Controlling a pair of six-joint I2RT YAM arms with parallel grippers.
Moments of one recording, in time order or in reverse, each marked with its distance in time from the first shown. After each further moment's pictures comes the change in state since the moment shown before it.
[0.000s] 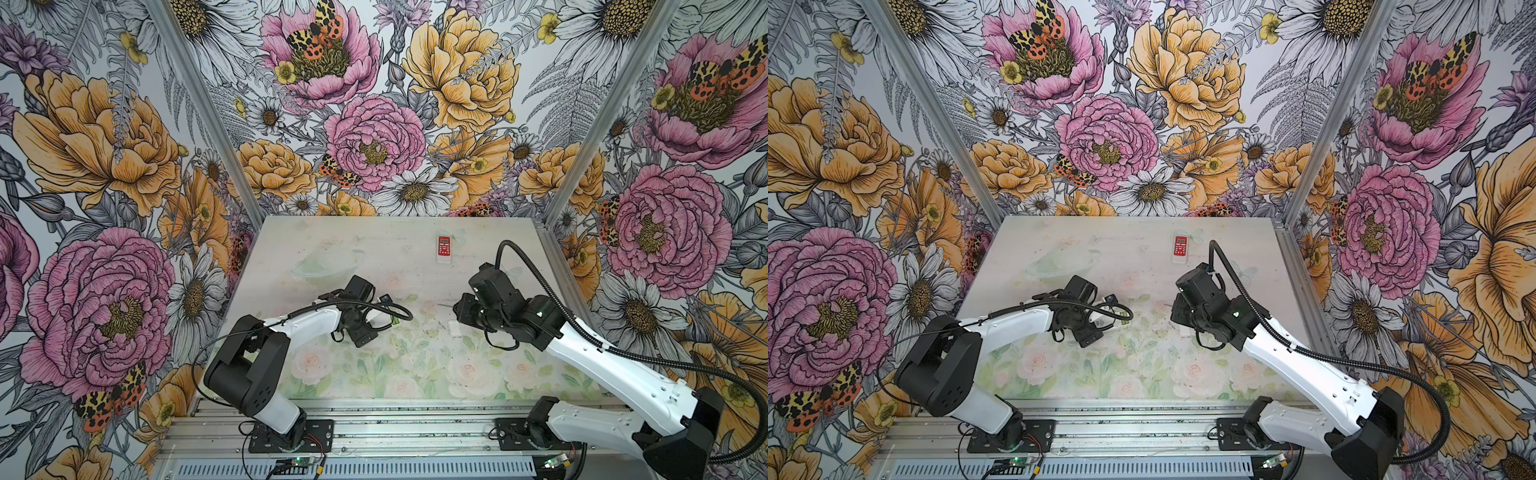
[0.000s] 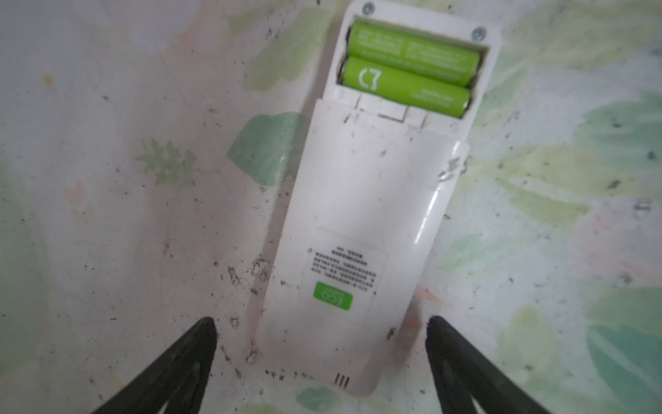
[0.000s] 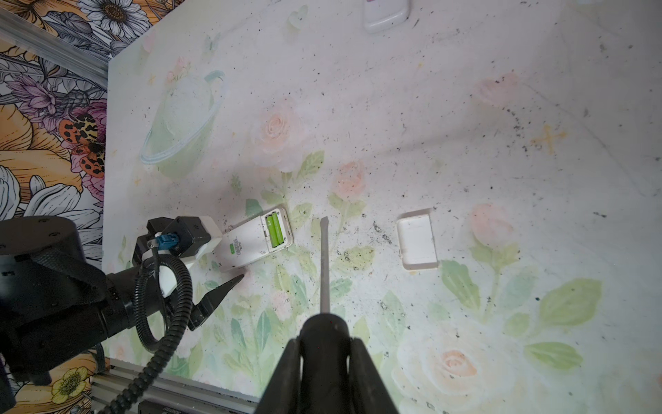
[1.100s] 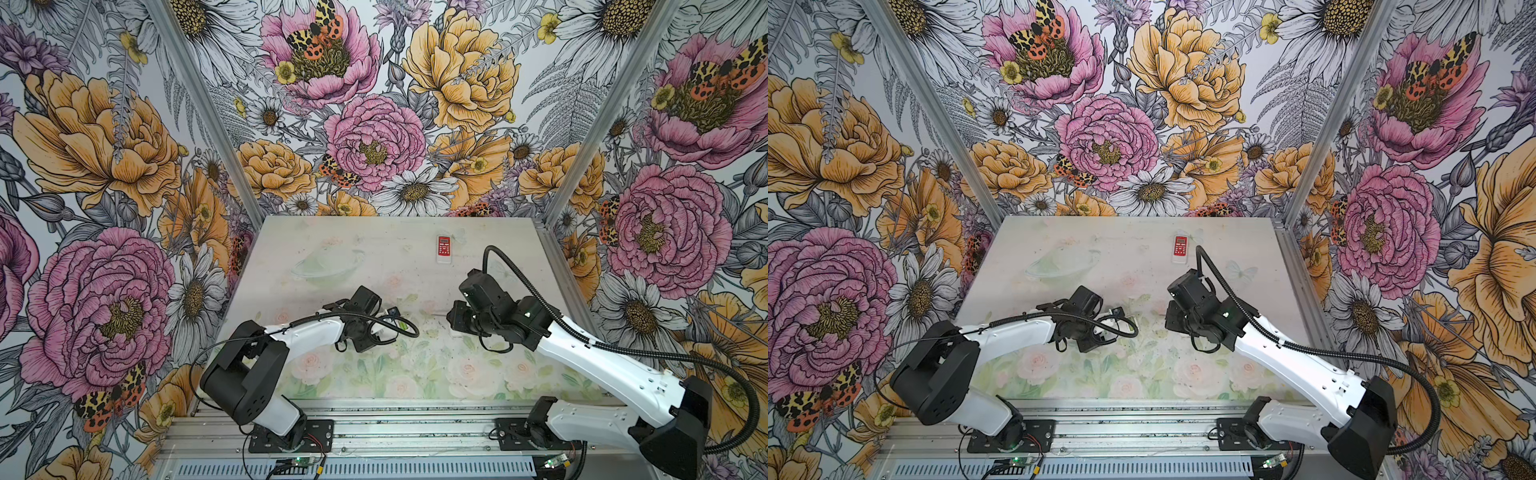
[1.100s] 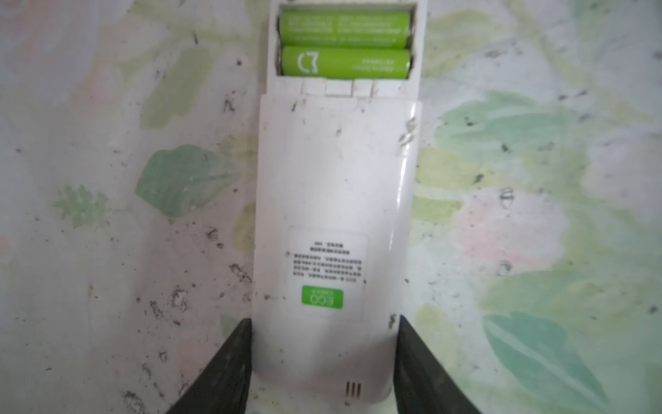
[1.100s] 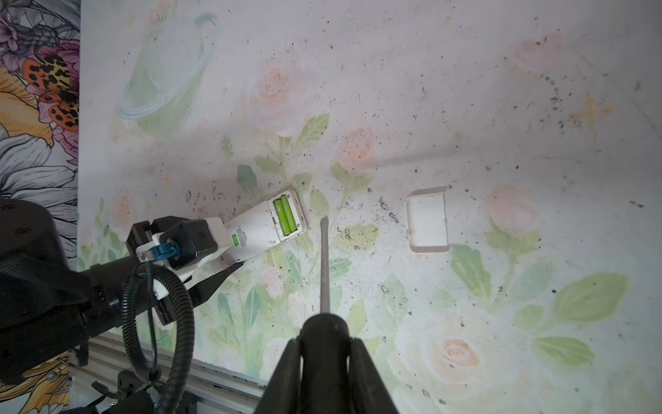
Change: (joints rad) left arm -0.120 -0.062 -0.087 0.056 0.050 0.020; right arm 0.066 0.066 -0.020 0.004 -0.037 -0.034
